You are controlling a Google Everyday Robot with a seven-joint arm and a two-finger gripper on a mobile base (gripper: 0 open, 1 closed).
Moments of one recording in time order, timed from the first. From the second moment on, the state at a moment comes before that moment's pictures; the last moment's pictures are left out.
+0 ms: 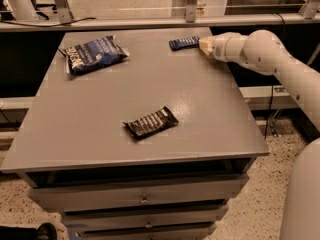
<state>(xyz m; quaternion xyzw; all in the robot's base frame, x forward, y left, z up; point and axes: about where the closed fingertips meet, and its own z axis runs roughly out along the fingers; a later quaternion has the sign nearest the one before) 0.854 -0.169 0.844 -0.25 0.77 0.12 0.58</state>
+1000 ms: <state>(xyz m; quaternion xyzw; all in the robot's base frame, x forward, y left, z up) 0.808 -0.164 0.914 -0.26 0.72 0.13 0.62</state>
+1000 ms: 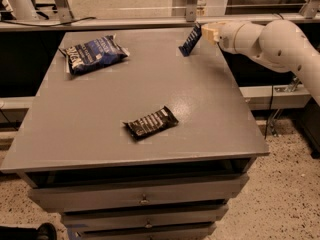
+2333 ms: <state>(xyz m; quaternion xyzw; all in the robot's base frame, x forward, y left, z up) 0.645 -0.107 0.922 -0.33 0.73 0.31 0.51</state>
